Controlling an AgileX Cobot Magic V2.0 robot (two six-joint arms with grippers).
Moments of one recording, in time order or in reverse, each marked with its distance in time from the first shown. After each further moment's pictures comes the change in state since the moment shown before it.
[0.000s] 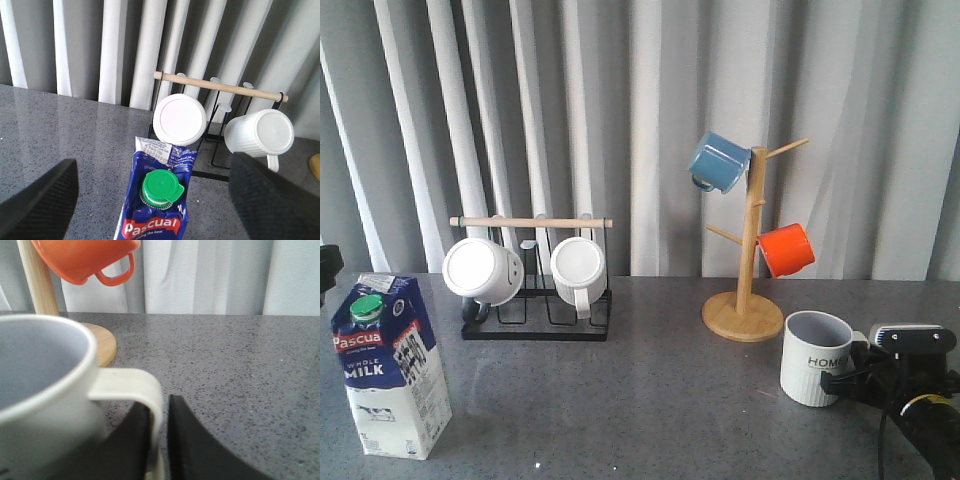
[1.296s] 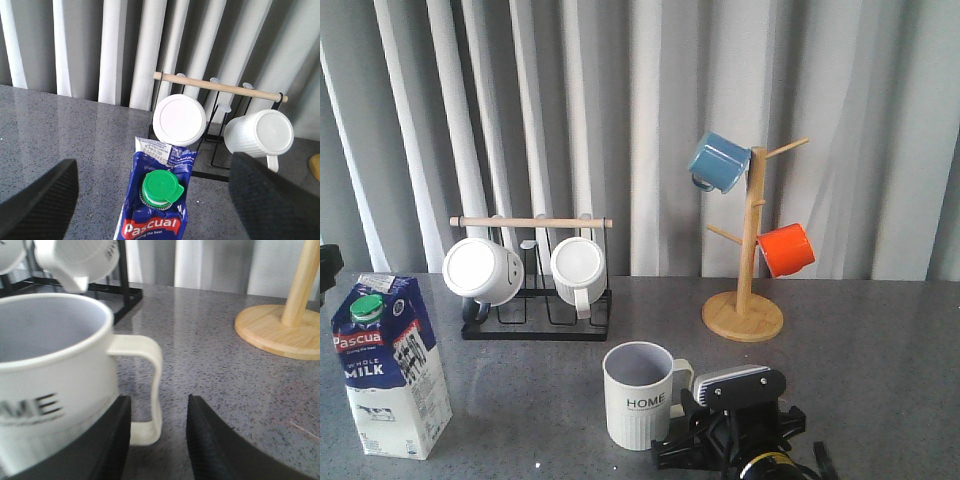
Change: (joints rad) left arm 0.000 0.000 0.000 0.000 0.000 0.000; right arm 0.595 -0.159 0.185 0.463 -0.006 -0.276
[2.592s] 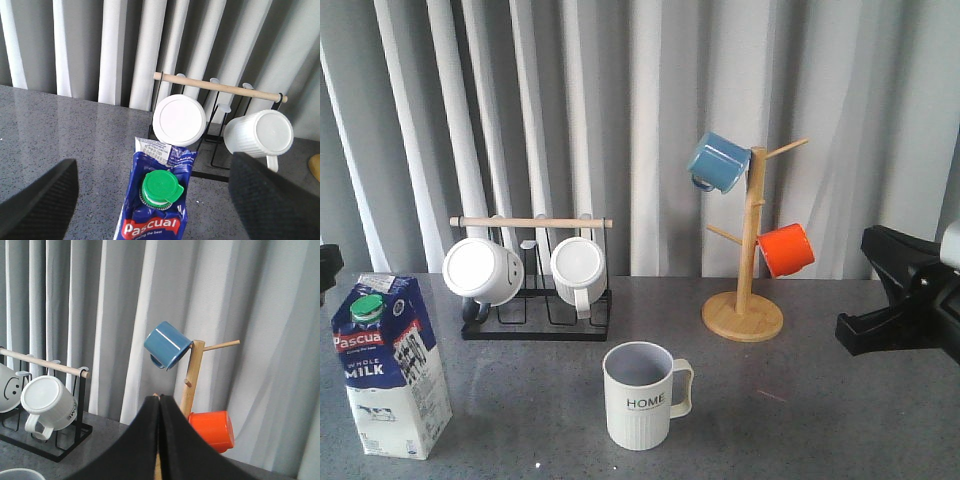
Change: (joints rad) left arm 0.000 0.000 0.000 0.000 -0.001 0.000; right arm -0.329 -0.779 0.062 -0.501 0.412 0.199
